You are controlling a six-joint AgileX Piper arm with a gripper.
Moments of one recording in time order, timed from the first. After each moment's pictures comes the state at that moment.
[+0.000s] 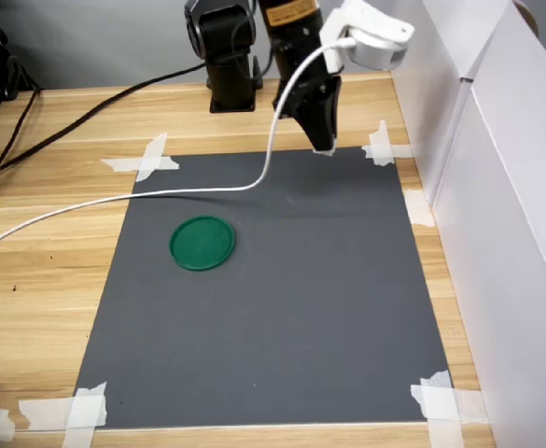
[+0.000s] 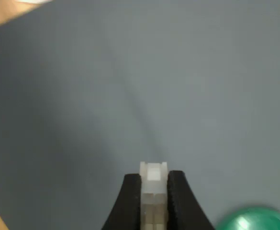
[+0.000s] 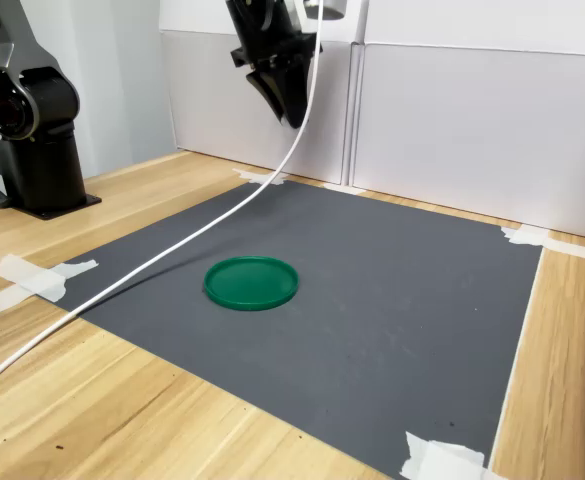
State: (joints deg) arm 21.8 75.5 -57.1 11.9 48.8 -51.1
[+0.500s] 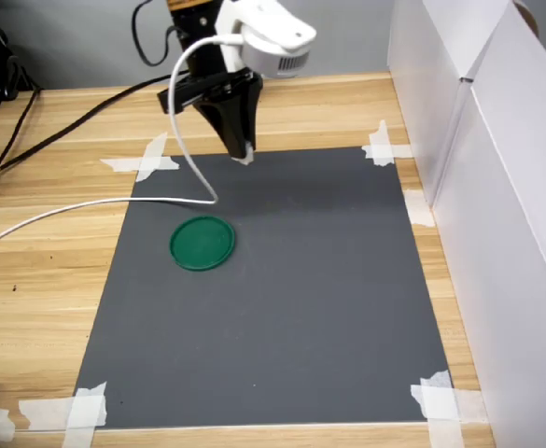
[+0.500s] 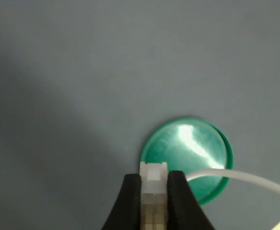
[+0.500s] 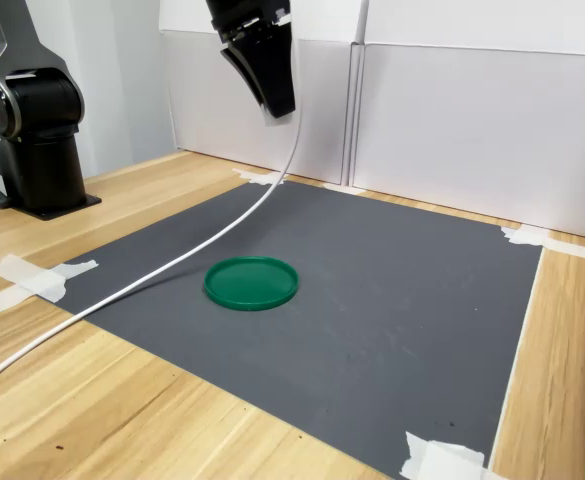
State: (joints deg) arm 3.3 76.5 -60.5 12.7 52.7 -56.3
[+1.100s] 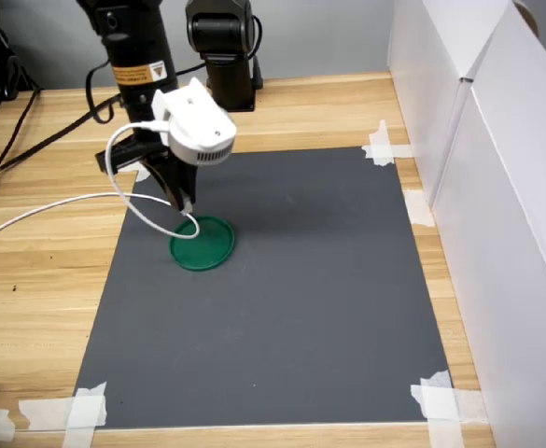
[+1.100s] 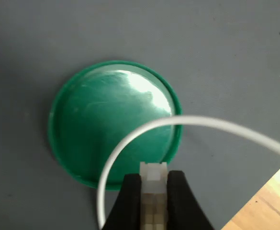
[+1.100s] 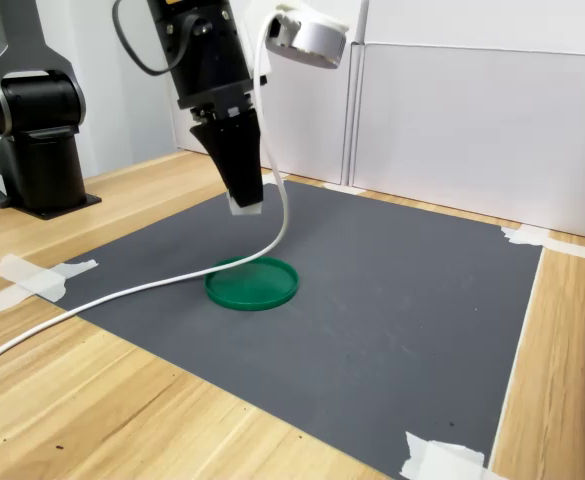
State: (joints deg) arm -7.7 86.3 -57.0 10.2 42.3 -61.4
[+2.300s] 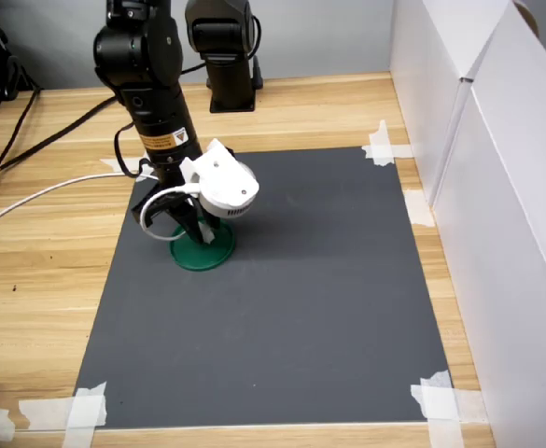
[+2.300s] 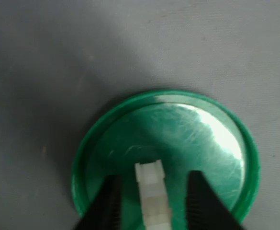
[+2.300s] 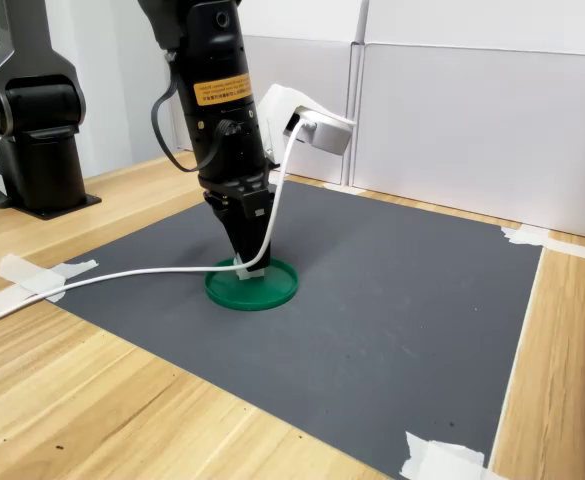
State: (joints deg) arm -4.8 95.4 -55.1 12.0 38.0 -64.9
